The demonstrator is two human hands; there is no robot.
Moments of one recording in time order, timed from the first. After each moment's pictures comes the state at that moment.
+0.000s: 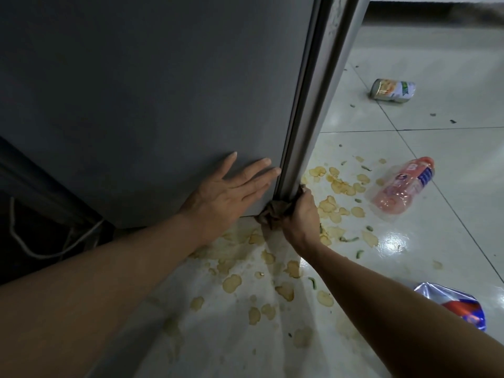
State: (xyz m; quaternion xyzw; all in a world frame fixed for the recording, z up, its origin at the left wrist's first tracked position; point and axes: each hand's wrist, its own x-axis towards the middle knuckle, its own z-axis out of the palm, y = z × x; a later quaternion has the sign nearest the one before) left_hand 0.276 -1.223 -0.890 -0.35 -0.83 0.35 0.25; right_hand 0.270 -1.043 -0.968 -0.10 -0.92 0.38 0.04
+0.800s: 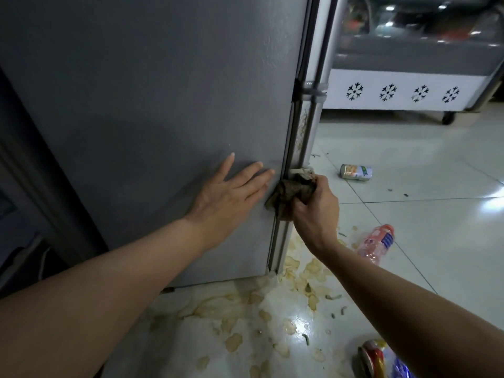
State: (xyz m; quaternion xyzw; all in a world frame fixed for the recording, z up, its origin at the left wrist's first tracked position) left_hand 0.287 -1.217 -0.729 -0.29 -0.85 0.33 0.28; right_hand 0.271 -1.042 -0.773 -0.05 -0.86 0.42 0.27
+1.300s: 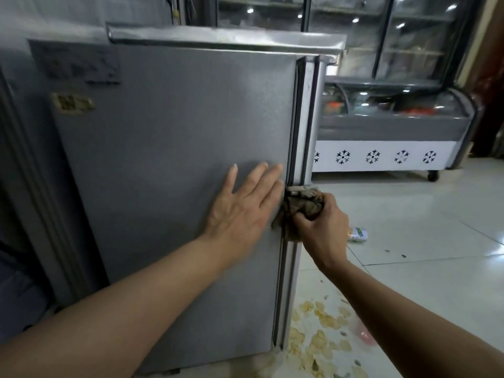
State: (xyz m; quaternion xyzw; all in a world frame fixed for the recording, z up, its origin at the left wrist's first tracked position) left_hand 0.304 -1.204 -0.595 -0.23 -0.87 0.18 0.40; right_hand 0.272 -1.044 -0.641 -0.03 -0.83 0.44 0.35
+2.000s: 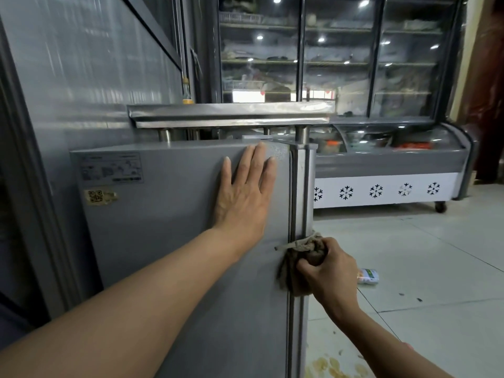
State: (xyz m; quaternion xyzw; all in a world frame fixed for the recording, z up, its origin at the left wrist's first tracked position) left_hand 0.277 -1.191 -0.478 -0.12 -0.91 0.12 0.39; right_hand 0.271 -1.039 -0.595 -0.02 -0.84 0.40 0.36
